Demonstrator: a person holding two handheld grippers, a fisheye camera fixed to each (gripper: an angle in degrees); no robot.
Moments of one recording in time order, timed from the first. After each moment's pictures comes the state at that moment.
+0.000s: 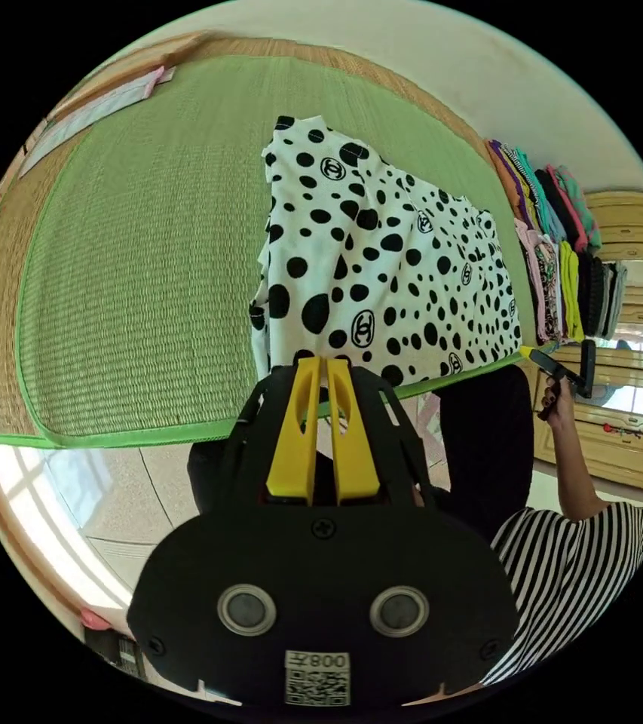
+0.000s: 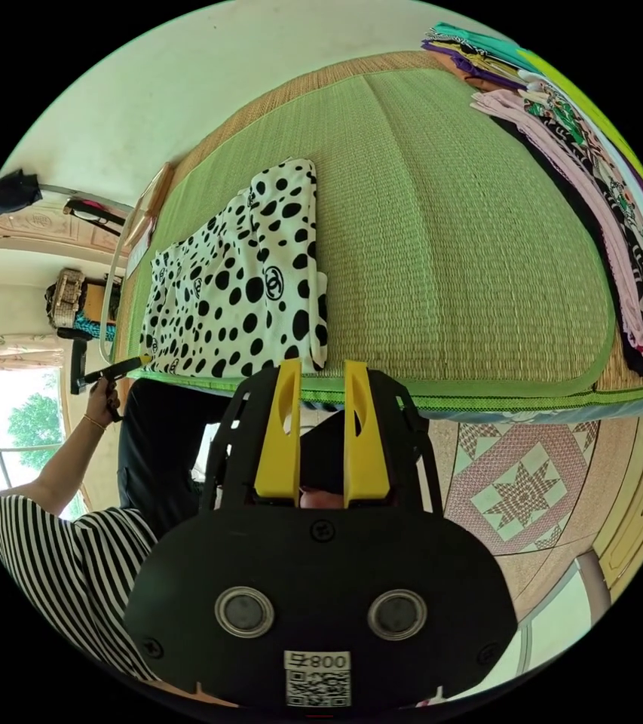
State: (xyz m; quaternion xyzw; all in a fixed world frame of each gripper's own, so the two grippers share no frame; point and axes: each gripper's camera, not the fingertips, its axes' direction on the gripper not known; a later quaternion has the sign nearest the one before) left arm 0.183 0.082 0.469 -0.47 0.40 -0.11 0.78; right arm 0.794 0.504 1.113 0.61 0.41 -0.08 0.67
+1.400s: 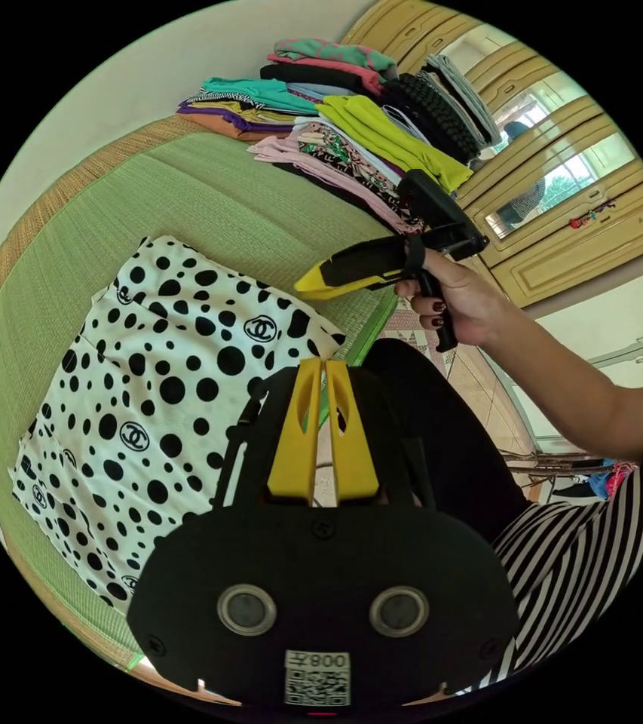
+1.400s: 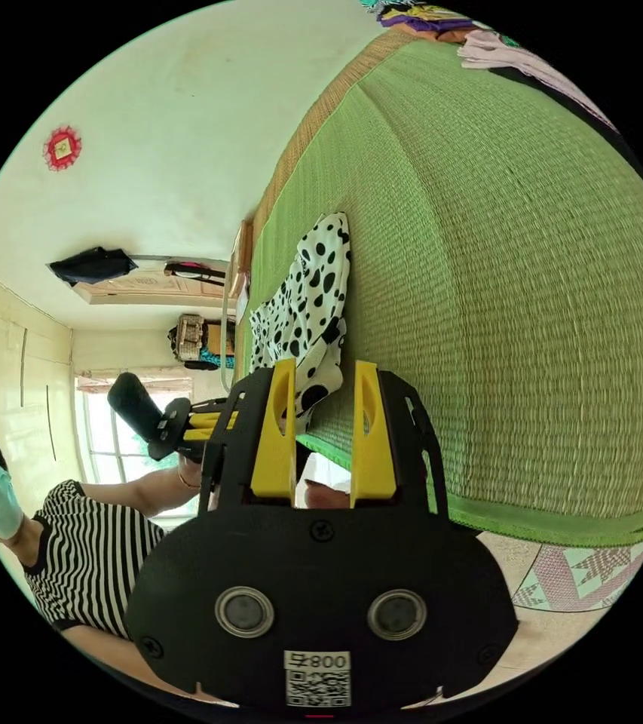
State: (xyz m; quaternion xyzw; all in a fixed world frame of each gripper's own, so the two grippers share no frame) left arm 0.610 0.009 0.286 -0.29 0.57 0.20 0.74; right arm 0.841 0.568 0.958 0.59 0.19 -0.23 0.75
